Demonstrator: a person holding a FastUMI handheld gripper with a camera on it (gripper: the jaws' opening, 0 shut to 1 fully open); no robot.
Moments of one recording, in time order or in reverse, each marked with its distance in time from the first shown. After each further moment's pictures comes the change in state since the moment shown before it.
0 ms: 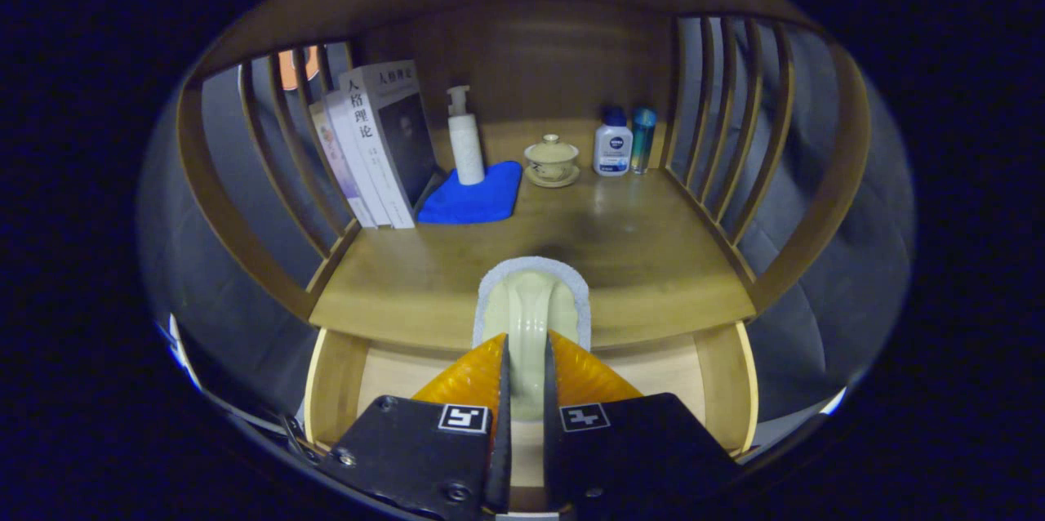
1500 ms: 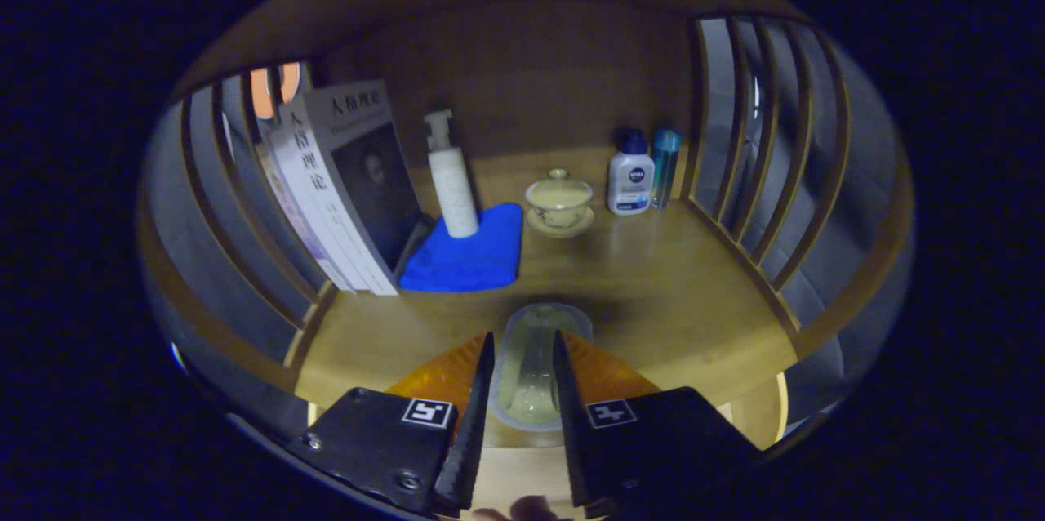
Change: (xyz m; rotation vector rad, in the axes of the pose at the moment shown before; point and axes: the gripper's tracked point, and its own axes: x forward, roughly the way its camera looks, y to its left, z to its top) arm 0.056 0.014 0.064 0.055 -0.124 0.000
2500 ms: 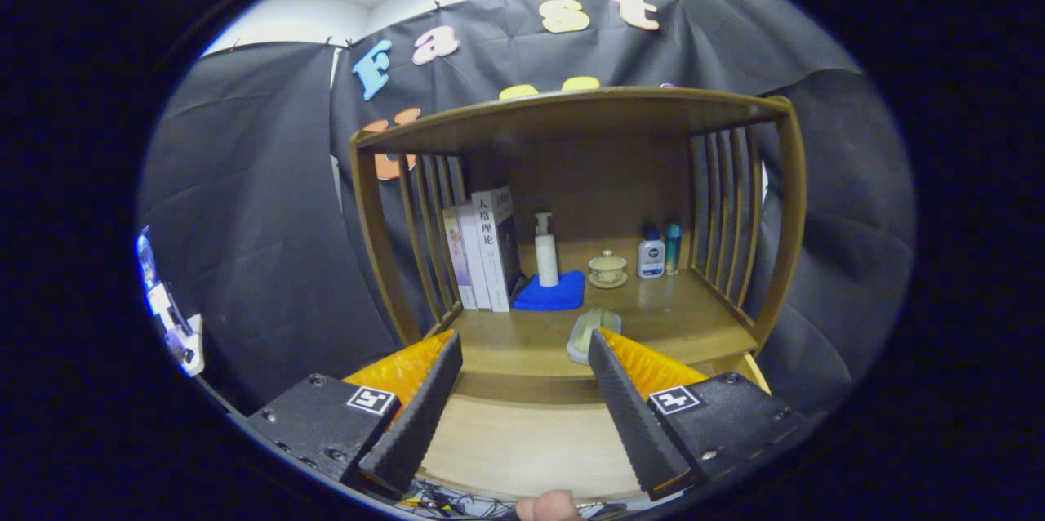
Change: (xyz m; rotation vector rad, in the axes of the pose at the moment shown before) arm -0.227 0.047 -0.069 -0.100 -0.365 0.205
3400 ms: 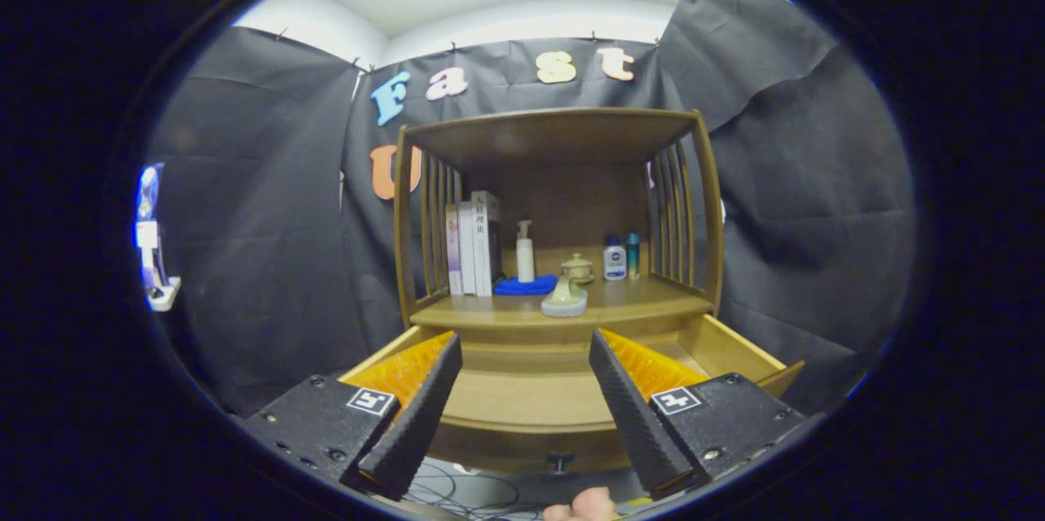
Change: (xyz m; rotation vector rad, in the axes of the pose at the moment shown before) arm -0.072 -0.021 -0.152 -0.071 -0.198 -0.102
